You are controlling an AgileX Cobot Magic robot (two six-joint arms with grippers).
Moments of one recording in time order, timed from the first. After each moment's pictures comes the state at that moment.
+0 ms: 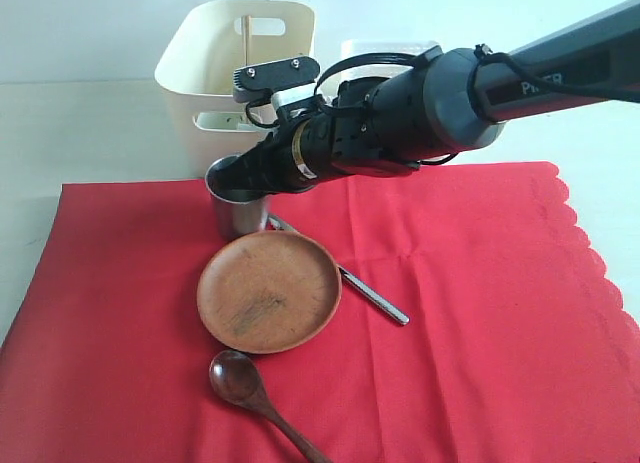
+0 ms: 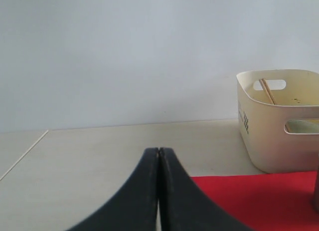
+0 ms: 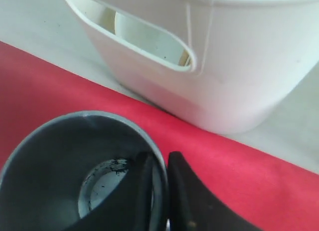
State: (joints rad) left arm 0.02 0.01 0.00 0.10 0.08 -0.01; right arm 0.70 2.10 -1.29 -0.88 0.05 1.13
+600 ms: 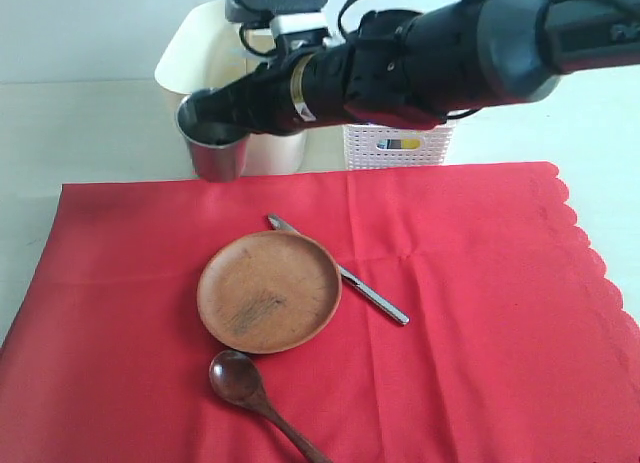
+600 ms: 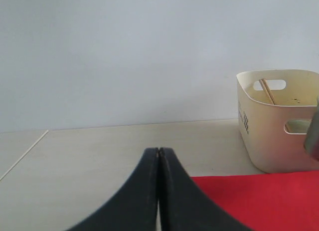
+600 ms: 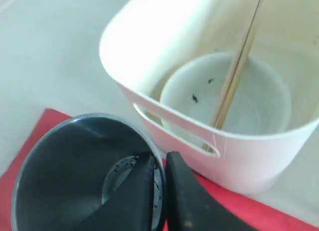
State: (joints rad) left arm 0.02 0.01 0.00 0.10 0.08 -0.01; right arm 0.70 1.95 -1.29 -0.83 0.00 1.13
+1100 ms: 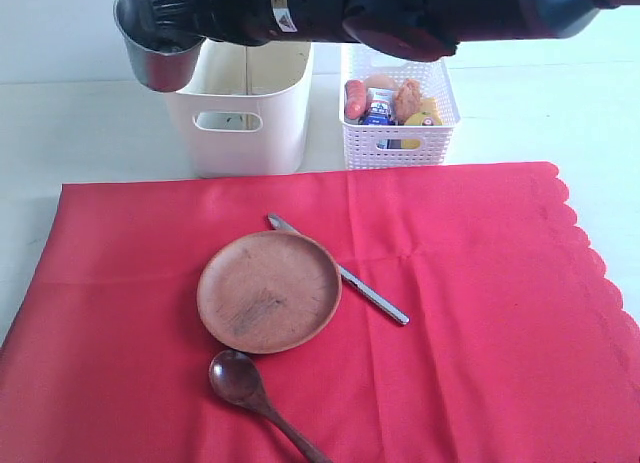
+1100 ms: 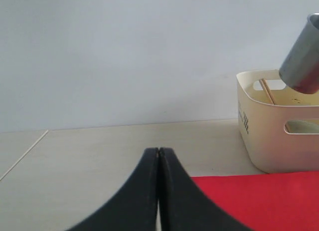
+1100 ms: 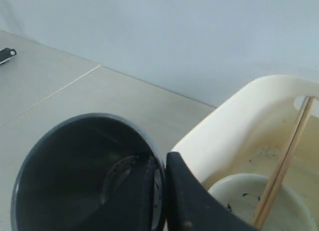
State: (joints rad) left arm 0.02 0.01 0.00 0.10 0.08 -0.01; right arm 0.70 1.90 -1.42 -0.80 -0.11 0.99
